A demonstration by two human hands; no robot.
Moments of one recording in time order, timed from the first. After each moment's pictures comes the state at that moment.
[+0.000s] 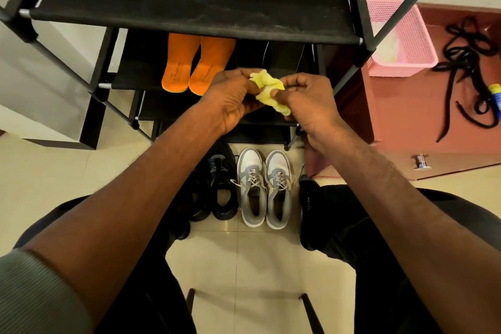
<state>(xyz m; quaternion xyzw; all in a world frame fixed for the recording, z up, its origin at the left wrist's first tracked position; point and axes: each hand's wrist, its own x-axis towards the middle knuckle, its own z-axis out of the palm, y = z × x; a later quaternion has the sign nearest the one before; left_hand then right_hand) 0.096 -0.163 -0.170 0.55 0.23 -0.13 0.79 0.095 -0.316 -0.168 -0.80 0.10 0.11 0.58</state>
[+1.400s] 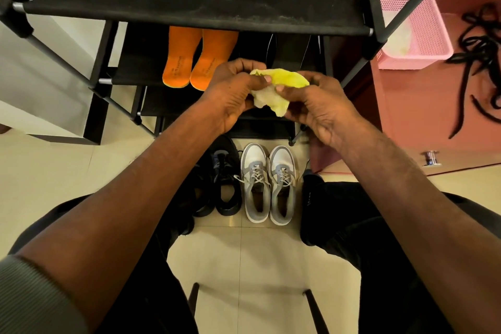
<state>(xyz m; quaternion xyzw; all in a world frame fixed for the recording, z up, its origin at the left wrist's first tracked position) 0.095 -0.161 -0.175 0.60 0.20 -0.12 0.76 0.100 -0.327 -0.171 -0.66 0.19 0.19 0.70</state>
